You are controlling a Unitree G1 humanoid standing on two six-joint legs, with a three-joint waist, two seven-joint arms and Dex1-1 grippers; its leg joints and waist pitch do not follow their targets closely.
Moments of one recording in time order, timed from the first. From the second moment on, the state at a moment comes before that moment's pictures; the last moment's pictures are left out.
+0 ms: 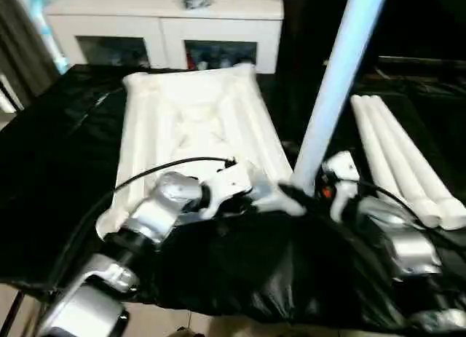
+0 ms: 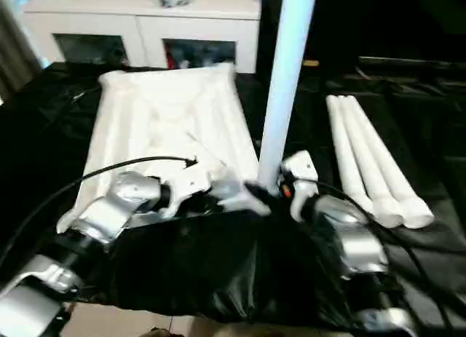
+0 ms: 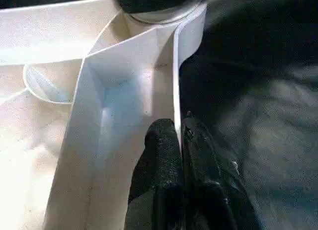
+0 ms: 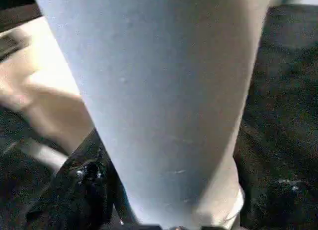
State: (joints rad) left arm -0.62 0.21 -0.41 0.52 0.09 0.22 -0.88; right arm -0.38 -0.24 0.01 0.42 0.19 0.19 0.59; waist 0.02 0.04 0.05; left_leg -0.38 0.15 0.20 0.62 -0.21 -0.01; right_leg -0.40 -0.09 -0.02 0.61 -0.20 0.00
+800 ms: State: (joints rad) left arm -0.57 0.23 -0.40 0.44 0.10 0.20 -0.91; right arm -0.41 -0.24 0.04 0.47 0.16 0.15 0.64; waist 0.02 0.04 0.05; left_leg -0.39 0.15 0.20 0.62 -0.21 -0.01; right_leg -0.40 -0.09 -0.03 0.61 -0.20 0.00
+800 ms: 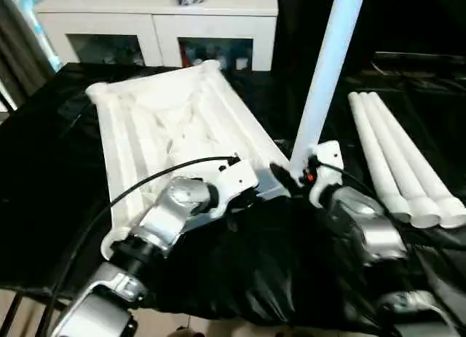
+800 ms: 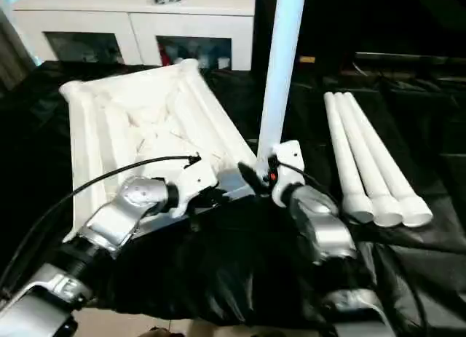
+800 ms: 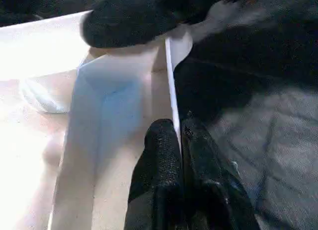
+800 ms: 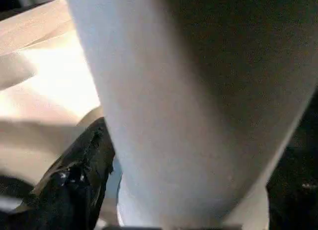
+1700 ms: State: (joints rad) left arm -0.62 0.26 -0.39 0.57 0.09 0.11 -1.09; right arm -0.35 -0.37 0.08 0.36 0.20 0.25 0.93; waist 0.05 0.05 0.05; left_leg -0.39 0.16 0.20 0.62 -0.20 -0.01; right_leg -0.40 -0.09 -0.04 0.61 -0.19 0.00
